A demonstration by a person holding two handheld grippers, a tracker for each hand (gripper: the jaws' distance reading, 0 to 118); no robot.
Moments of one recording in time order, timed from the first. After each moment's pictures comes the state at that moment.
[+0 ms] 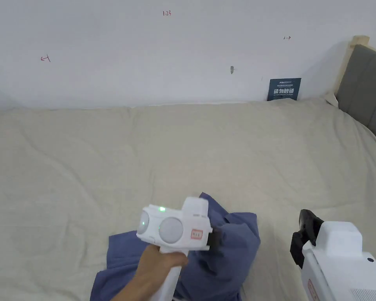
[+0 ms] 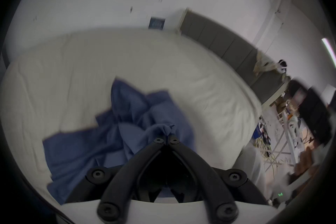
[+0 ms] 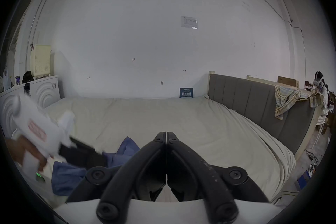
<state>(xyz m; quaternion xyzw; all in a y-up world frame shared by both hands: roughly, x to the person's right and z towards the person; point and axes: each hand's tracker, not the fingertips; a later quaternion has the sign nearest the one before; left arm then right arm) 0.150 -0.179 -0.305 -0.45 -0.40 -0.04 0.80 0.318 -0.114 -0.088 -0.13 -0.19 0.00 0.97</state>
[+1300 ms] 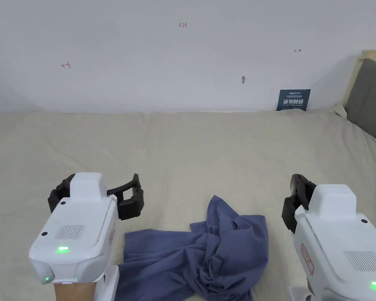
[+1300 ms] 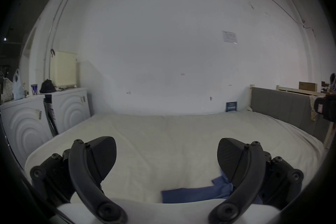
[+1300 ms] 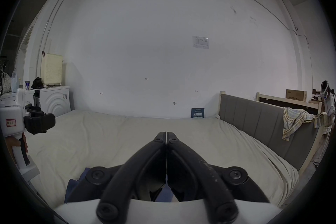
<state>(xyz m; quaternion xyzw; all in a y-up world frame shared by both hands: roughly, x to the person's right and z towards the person) -0.041 -0.077 -0.245 -0.04 -0.10 -0.03 0.99 0.275 -0.053 -0.098 -0.05 -0.15 0.02 0.99</state>
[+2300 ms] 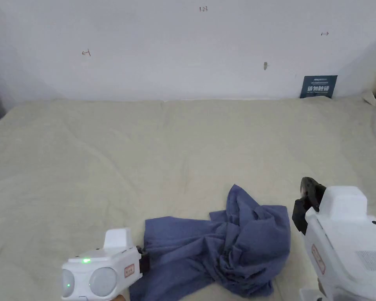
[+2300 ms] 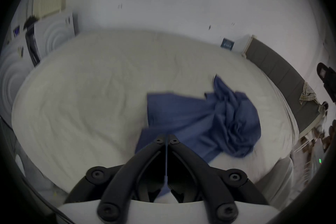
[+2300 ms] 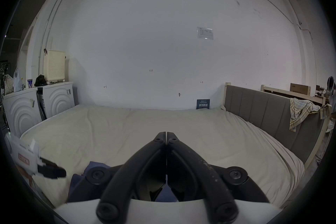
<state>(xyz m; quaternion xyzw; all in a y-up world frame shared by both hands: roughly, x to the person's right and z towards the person) -0.062 -0.196 -0.250 -0.42 -0.16 0.04 0.89 0.266 -0.080 -0.112 -0.09 -0.13 0.01 0.99</state>
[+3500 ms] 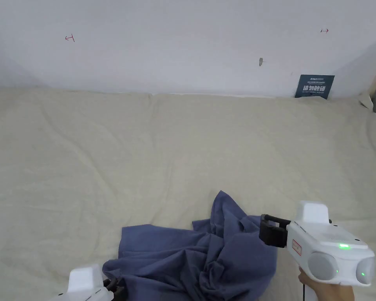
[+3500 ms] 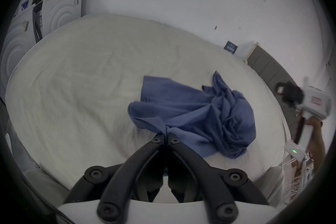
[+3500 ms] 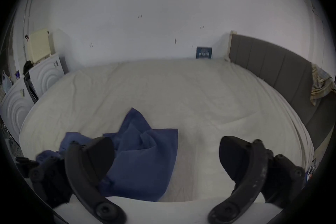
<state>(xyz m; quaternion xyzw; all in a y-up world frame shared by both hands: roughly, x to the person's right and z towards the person) -0.056 -0.201 -0.233 -0.40 -0.15 0.09 0.90 0.360 -0.174 -0.244 -0.33 -0.12 -0.05 0.94</state>
